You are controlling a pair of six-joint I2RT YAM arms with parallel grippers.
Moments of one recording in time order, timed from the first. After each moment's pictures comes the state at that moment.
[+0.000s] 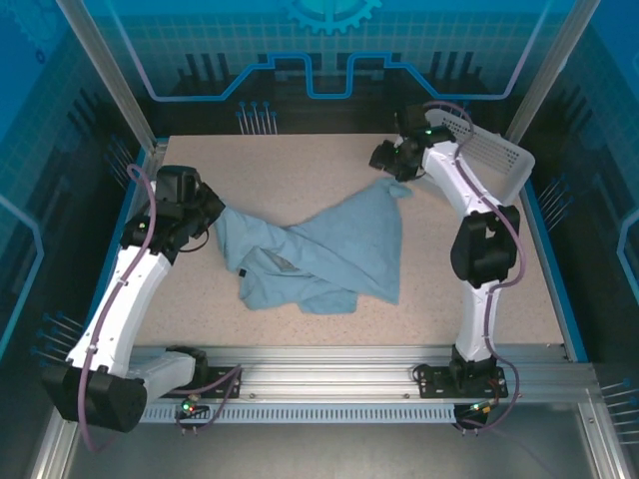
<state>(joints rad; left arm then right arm) -0.11 1.13 1.16 -0.75 -0.05 -0.90 0.24 2.08 1.97 -0.94 -0.13 0.60</state>
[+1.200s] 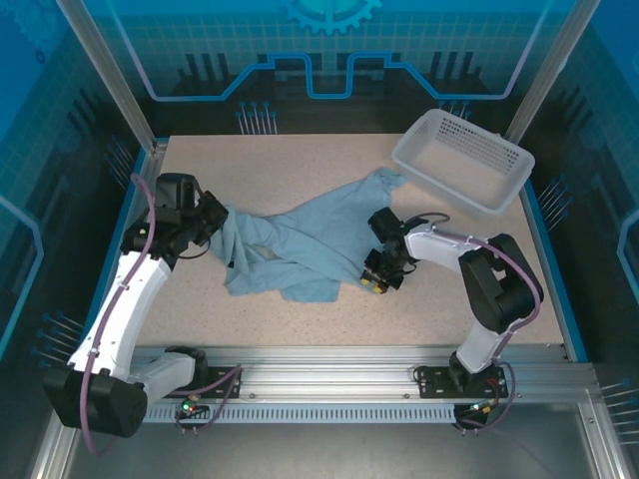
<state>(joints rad) -0.09 1.09 1.09 -0.73 0.08 -0.90 0.49 1.73 1.00 -0.72 -0.31 1.06</state>
